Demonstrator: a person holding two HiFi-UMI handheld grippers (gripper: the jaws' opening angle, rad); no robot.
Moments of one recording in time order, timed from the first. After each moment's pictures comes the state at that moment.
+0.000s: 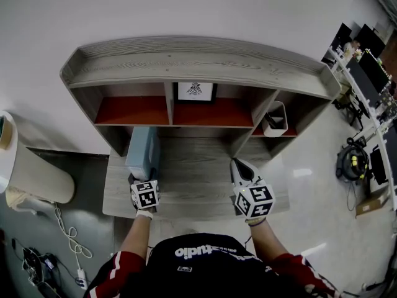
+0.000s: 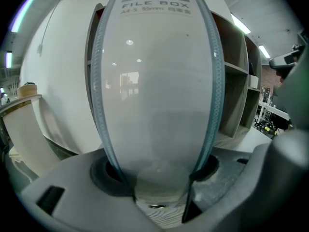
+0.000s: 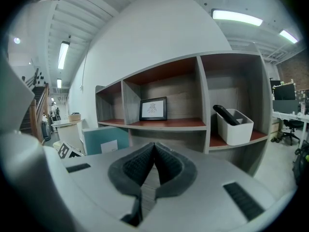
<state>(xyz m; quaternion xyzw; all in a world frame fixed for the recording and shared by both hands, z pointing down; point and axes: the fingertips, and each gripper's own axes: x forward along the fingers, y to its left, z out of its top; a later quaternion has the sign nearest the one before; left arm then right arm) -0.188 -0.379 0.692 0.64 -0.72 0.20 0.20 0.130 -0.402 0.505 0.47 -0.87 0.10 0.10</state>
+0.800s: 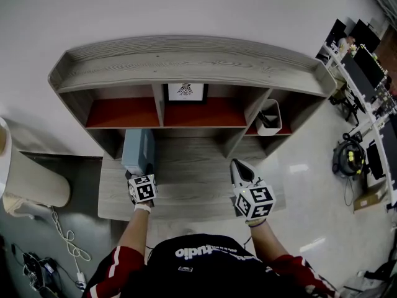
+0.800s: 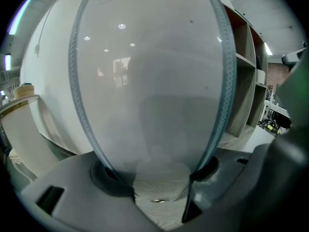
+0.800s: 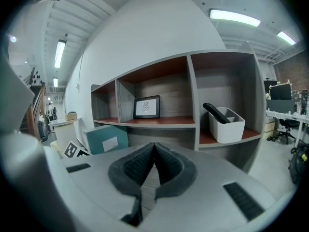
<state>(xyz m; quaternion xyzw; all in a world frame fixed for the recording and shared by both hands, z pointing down) -0.183 -0.413 0.711 0.63 -0.71 0.21 0.21 0.155 -0.406 0.511 0.49 -0.86 0.11 0.11</state>
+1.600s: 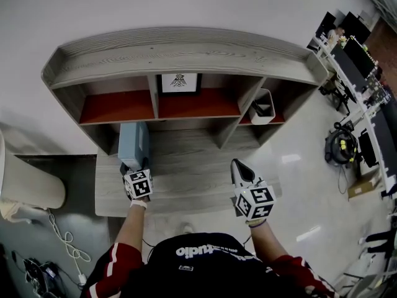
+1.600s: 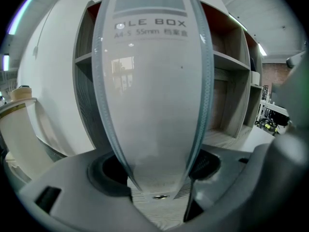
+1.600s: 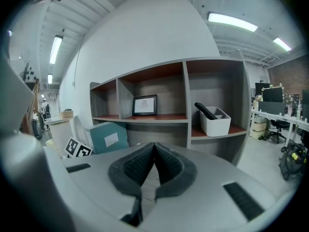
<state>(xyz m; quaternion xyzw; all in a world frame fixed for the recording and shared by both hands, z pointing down) -0.184 -0.413 0.703 0.65 -0.71 0.20 0.18 0.169 -0.370 0.512 0.52 -0.84 0.11 0.12</state>
